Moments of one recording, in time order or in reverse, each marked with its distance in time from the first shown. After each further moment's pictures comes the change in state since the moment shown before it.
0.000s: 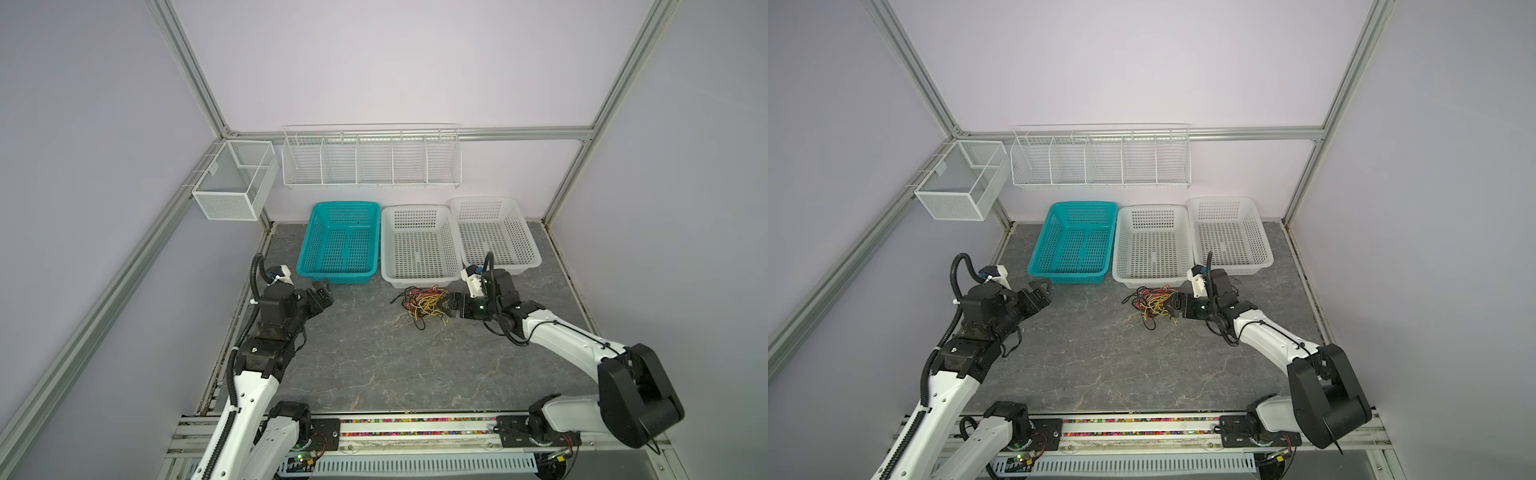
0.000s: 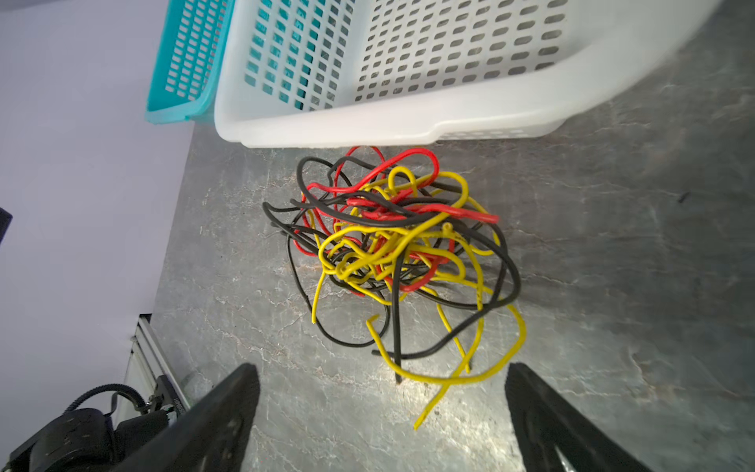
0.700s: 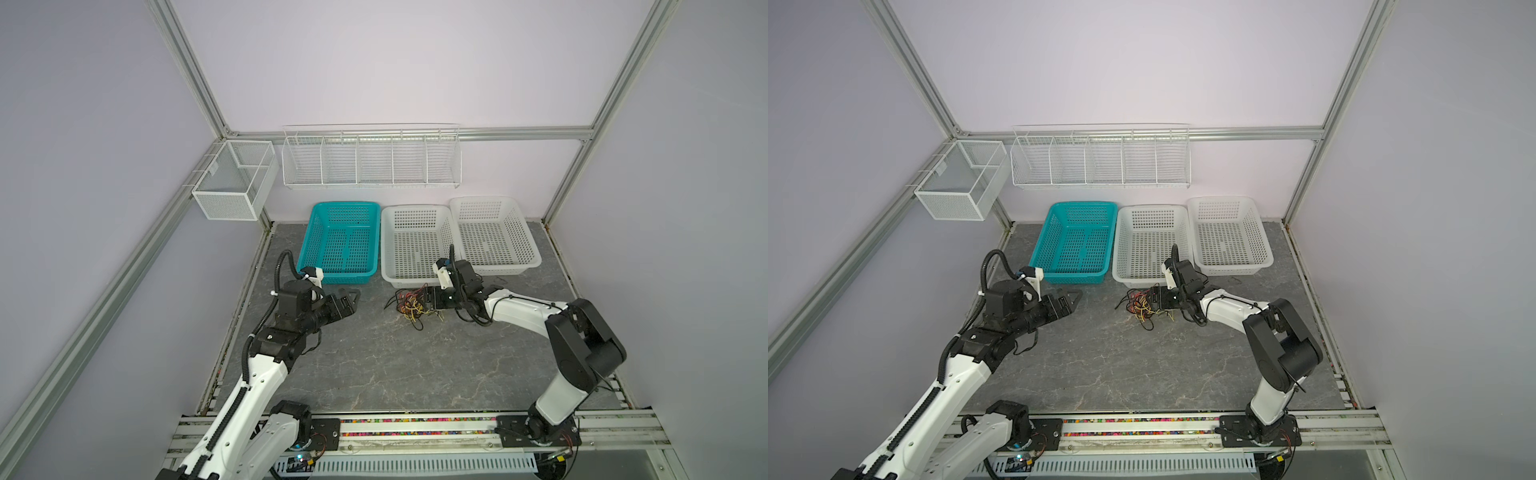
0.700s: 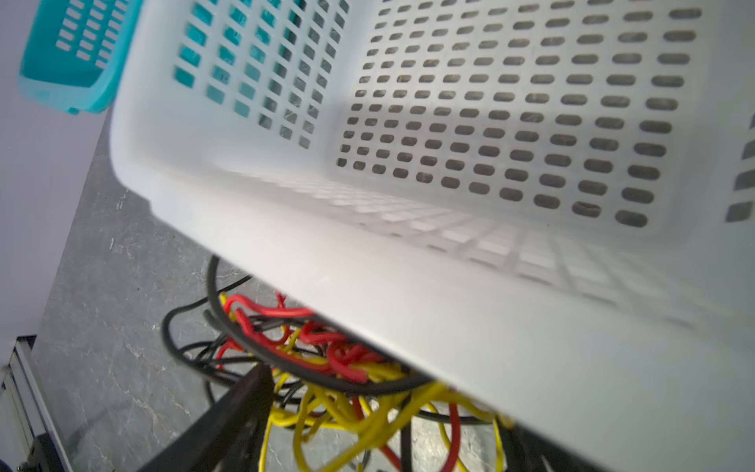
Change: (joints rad) left arm -0.105 0.088 -0.068 0.060 0.235 -0.001; right arm 0.126 0.355 0.232 0.061 0.157 -0.049
